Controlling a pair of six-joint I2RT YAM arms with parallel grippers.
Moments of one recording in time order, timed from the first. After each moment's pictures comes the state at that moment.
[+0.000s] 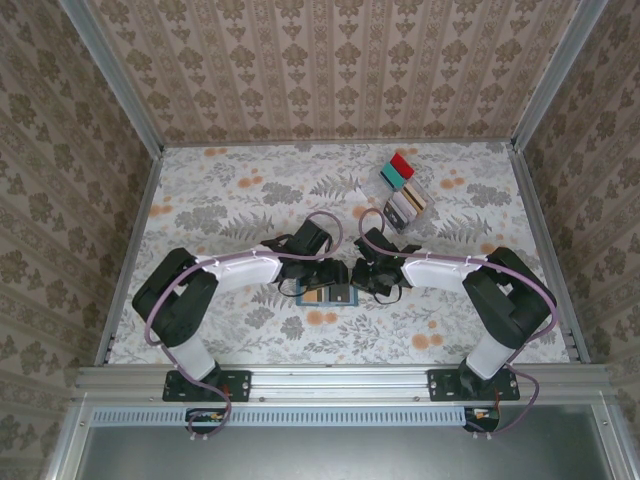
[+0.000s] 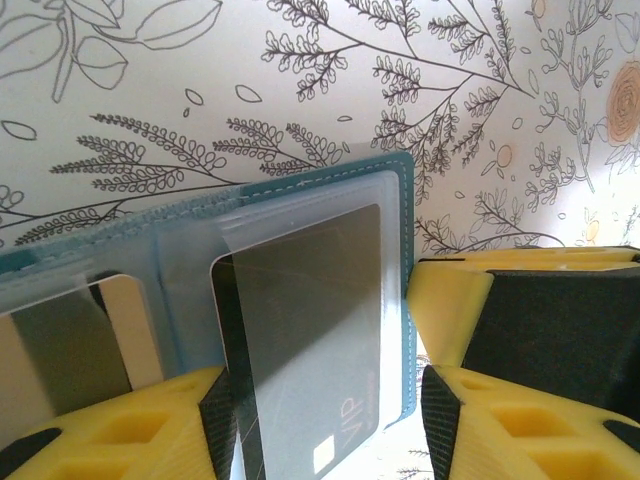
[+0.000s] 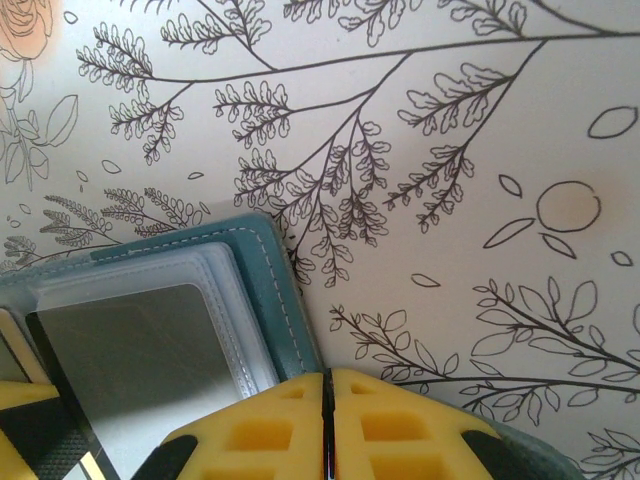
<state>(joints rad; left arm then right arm) -0.82 1.69 0.94 -0.28 0.32 -0.81 0.66 1.66 0.83 -0.29 -0.11 1.01</state>
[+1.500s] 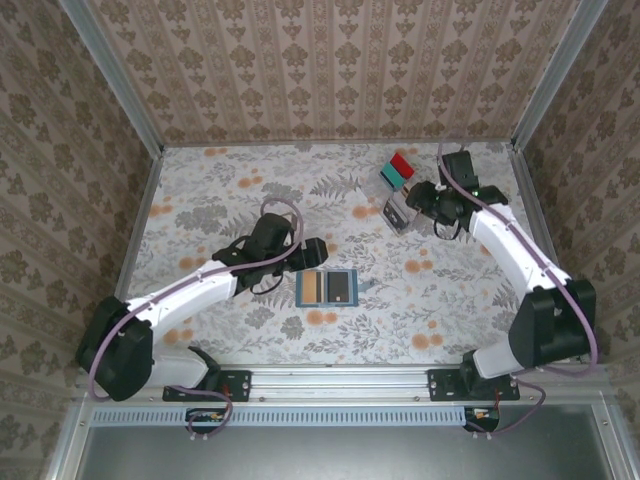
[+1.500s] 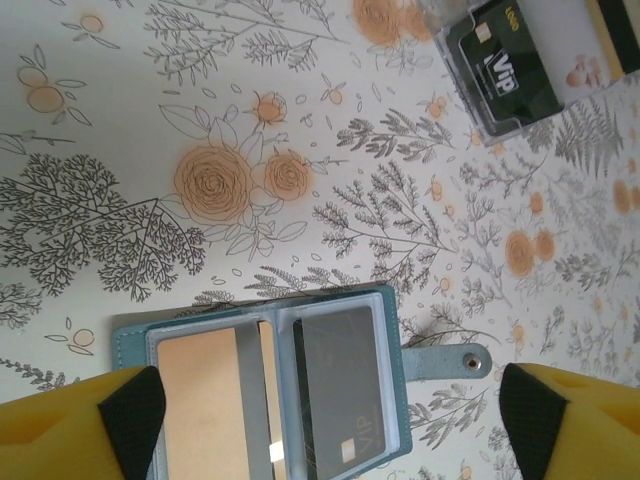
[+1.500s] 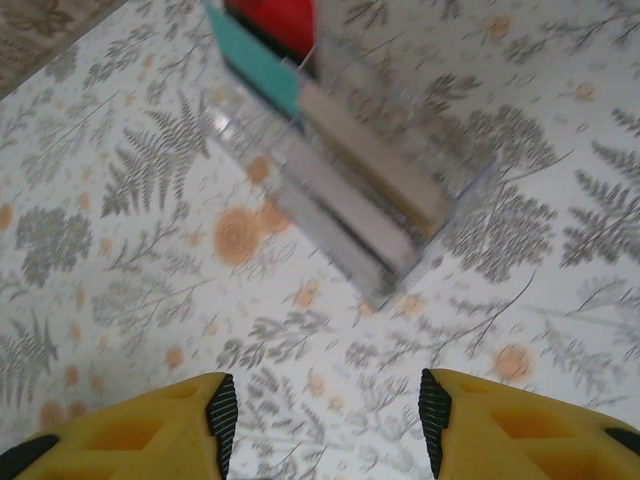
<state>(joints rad) -0.72 1.30 0.79 -0.26 0.11 -0.75 0.14 1.49 1.25 -0.66 -0.06 0.60</state>
